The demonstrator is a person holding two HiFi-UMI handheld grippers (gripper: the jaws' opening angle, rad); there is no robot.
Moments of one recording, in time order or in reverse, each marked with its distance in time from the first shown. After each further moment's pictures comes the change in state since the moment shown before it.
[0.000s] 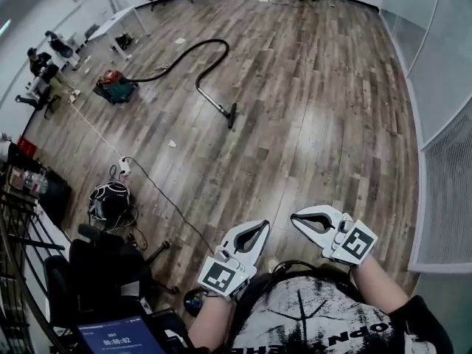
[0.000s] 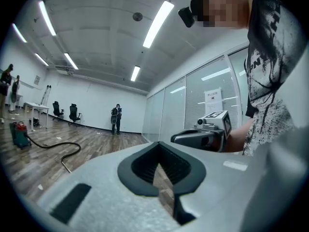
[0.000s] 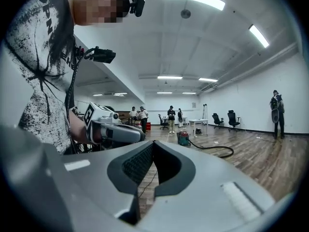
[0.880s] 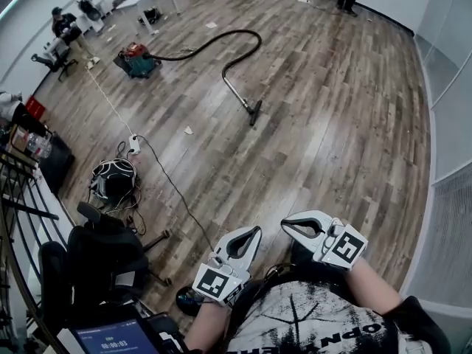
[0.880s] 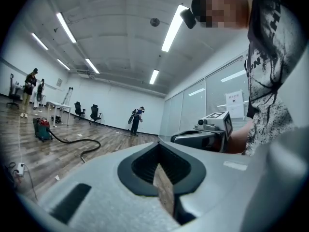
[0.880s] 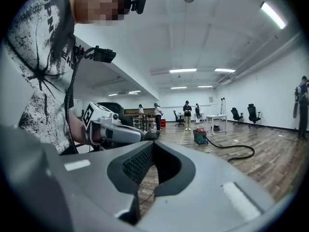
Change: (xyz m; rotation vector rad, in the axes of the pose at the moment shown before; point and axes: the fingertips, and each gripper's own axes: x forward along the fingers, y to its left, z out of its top) left arm -0.058 0.125 -0.013 -0.081 -0.049 0.203; right arm 0.145 -0.012 -0.013 -0.010 0.055 0.216
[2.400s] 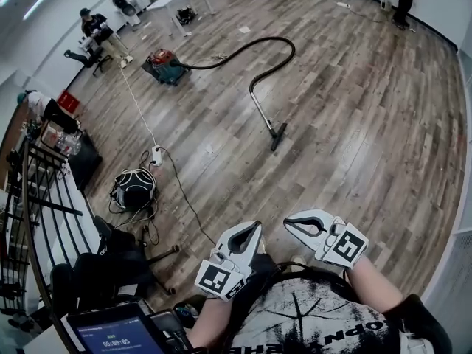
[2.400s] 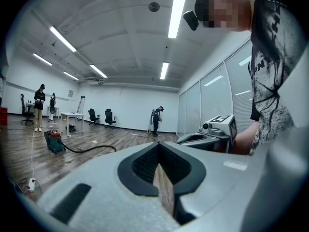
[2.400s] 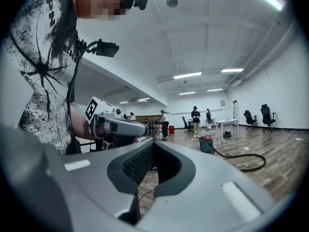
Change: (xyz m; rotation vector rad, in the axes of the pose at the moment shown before) left arm 0.256 0.101 0.072 0.062 0.029 0.208; right arm -0.034 -0.281 -0.010 -0.023 -0.054 0.165
